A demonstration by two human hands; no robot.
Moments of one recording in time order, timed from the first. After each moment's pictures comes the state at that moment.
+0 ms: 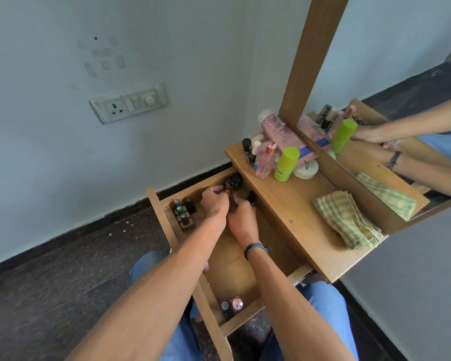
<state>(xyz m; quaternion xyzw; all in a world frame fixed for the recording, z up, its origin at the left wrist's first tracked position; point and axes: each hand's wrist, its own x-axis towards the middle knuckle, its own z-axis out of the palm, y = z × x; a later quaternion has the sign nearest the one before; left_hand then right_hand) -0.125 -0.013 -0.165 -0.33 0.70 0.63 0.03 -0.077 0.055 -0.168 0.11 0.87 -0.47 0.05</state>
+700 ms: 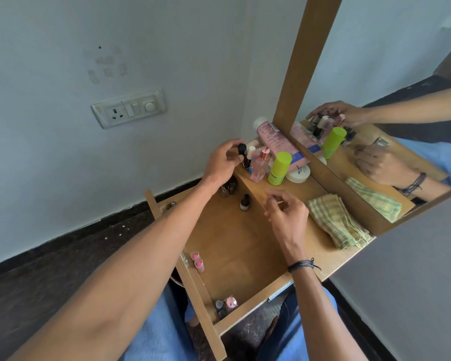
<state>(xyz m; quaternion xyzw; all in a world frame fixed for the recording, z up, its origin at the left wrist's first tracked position) -0.174 -0.018 -0.085 0.04 0.81 0.59 0.00 -0.039 0.137 -0.095 0.11 0.83 -0.52 -0.17</state>
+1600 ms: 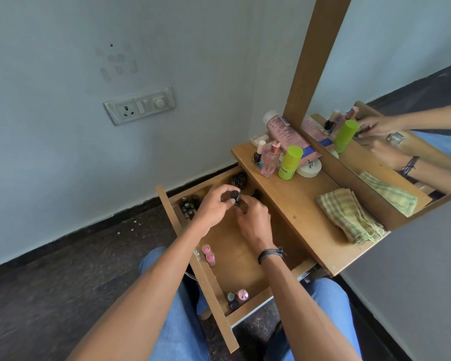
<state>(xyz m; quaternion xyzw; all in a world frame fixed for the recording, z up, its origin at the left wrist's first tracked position) -0.086 -0.060 -0.140 -0.01 0.83 0.54 0.12 -0.050 0.070 -0.146 0.03 0.91 -0.40 -0.03</state>
